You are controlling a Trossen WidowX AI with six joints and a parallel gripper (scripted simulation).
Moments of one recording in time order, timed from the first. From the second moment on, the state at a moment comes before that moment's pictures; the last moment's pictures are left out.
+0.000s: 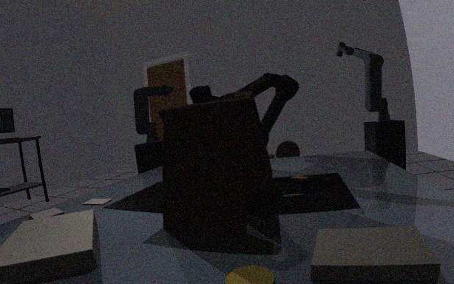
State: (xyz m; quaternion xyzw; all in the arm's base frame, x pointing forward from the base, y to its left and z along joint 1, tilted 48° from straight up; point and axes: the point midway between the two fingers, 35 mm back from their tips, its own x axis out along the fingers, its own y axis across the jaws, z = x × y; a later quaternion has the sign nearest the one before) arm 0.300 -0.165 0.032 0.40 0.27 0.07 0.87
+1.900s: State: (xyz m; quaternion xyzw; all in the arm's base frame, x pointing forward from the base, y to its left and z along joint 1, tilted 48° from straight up) arm 0.277 -0.170 0.049 0.40 0.28 0.06 0.87
